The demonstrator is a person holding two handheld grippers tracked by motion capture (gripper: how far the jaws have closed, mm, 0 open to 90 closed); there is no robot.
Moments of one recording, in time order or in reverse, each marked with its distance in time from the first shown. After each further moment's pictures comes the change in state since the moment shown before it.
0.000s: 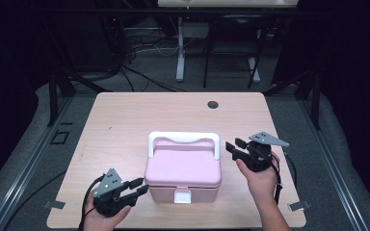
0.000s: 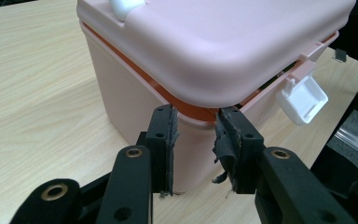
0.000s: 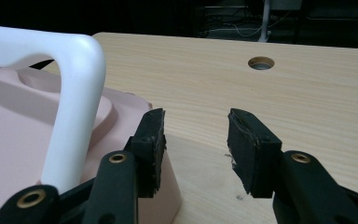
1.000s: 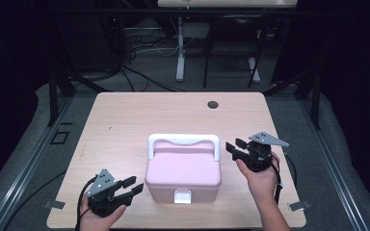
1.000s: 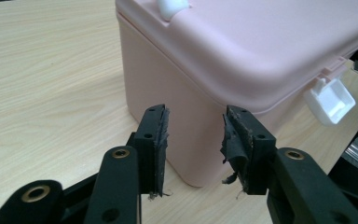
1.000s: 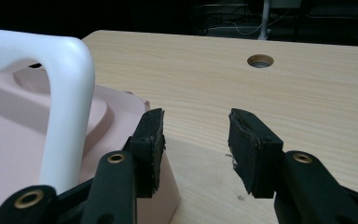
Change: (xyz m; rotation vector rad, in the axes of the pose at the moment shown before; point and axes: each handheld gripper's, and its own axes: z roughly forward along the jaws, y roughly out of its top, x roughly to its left) left arm 0.014 -0.011 -0.005 -0.028 0.053 -0.065; right arm -0.001 -0.001 0.001 0.008 -0.003 0.002
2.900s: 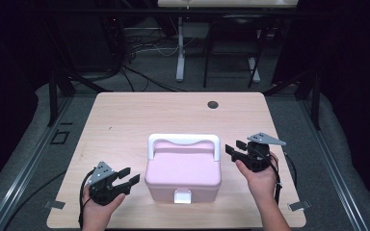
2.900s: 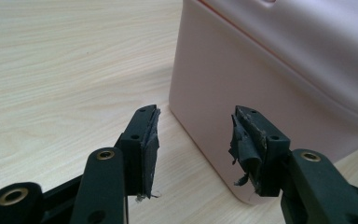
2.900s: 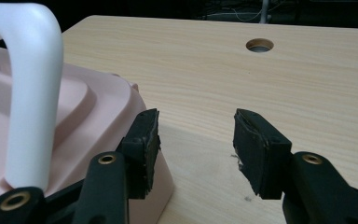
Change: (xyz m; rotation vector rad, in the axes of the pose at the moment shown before) left arm 0.037 -0.014 0.025 -0.007 0.068 -0.063; right arm -0.006 -0.006 0.009 0.053 -0.007 0.001
